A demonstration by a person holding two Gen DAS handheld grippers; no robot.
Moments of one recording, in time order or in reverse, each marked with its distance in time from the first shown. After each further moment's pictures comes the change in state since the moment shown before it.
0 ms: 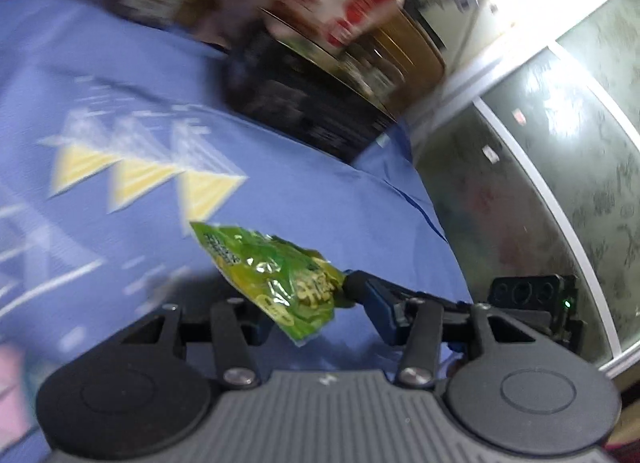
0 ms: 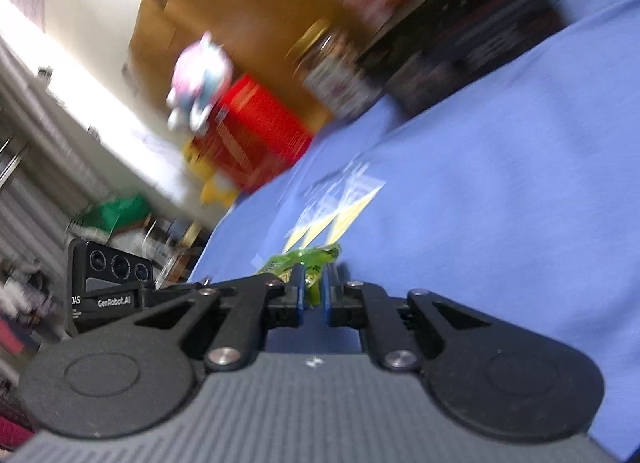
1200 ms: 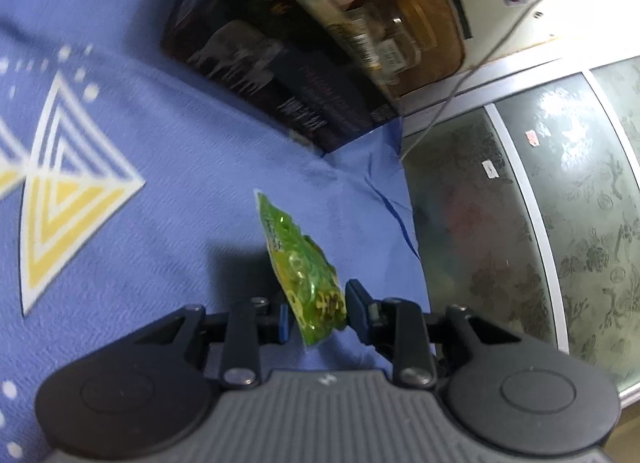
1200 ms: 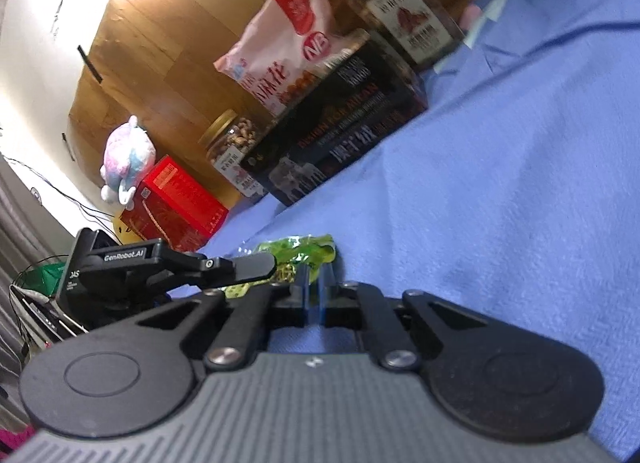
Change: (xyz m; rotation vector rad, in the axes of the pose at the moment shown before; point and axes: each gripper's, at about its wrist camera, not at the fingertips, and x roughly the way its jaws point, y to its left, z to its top) left arm 0.090 0.013 0.032 -0.192 0.112 -0.125; right arm -0.047 -0.045 0.016 0.018 -0.184 -0.176
